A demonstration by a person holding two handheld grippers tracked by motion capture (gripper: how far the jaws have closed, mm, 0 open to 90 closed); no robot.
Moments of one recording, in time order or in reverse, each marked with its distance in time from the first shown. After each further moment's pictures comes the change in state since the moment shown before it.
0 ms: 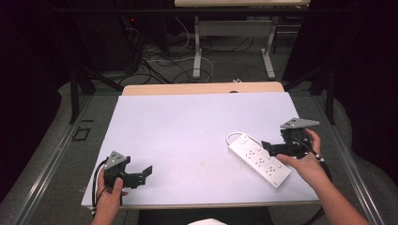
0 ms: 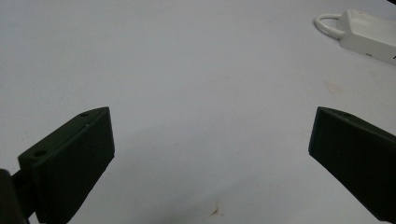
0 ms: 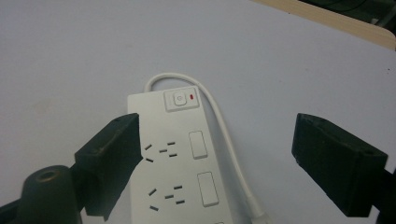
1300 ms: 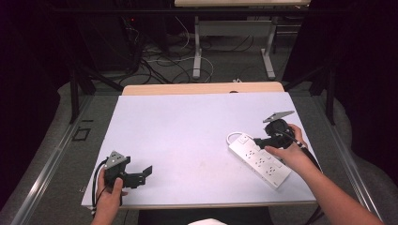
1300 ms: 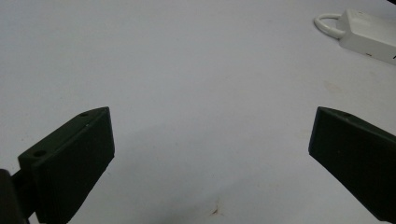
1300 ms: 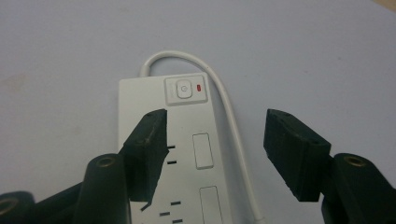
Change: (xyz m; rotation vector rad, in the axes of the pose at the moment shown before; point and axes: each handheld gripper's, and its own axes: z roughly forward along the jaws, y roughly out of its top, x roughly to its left) left arm 0.000 0.000 0.000 0.002 -0.002 -0.005; right arm 0.003 0.019 0.046 0.172 0.014 -0.084
